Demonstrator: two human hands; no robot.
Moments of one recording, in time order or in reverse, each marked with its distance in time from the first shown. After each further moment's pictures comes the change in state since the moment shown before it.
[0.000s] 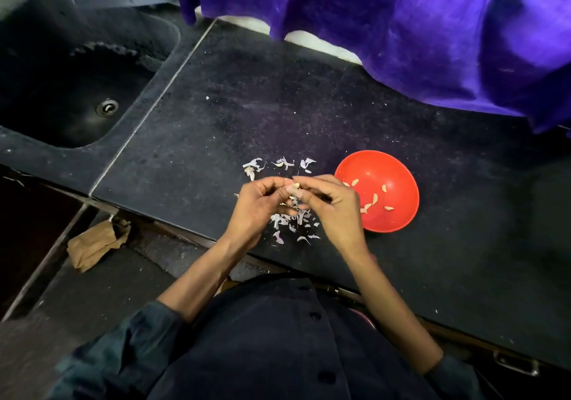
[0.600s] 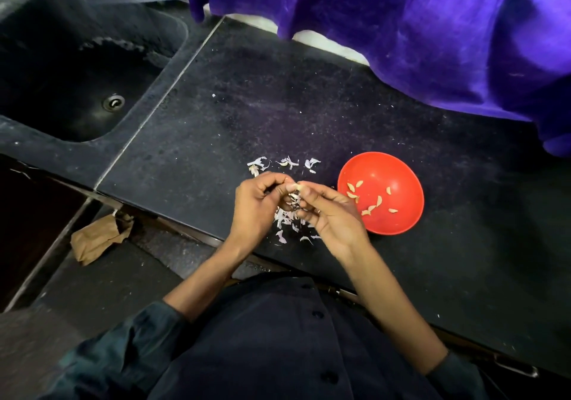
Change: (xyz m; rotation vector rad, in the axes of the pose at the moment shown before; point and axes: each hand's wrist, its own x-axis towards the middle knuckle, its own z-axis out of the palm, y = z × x) left_hand -0.004 0.001 -0.003 0.215 0.143 0.281; right_hand -0.006 -0.014 0.009 0.644 -0.046 0.474
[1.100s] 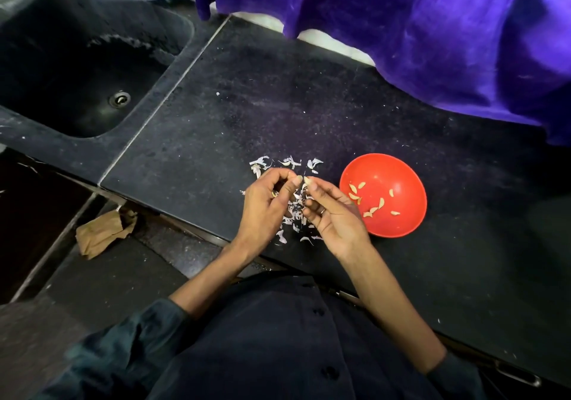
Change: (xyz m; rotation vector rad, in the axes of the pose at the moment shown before) left_hand -0.003 -0.004 0.010 0.167 0.022 0.058; right_hand 0.004 -0.002 -0.004 0.085 0.088 0.062
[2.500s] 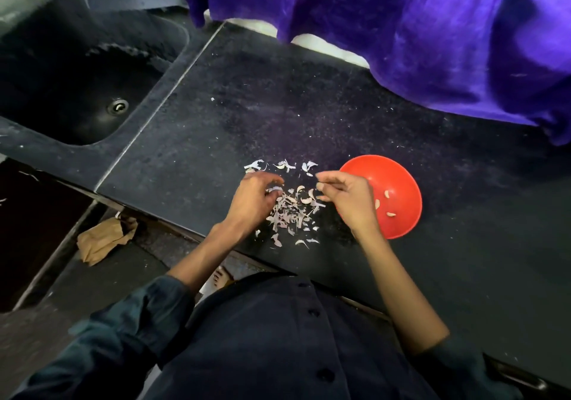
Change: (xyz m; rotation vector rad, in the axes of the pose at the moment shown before) left_hand 0.036 -0.031 -0.007 0.648 -0.197 -0.058; right_hand 0.053 -0.017 -0.046 -0.800 0.111 -0.343
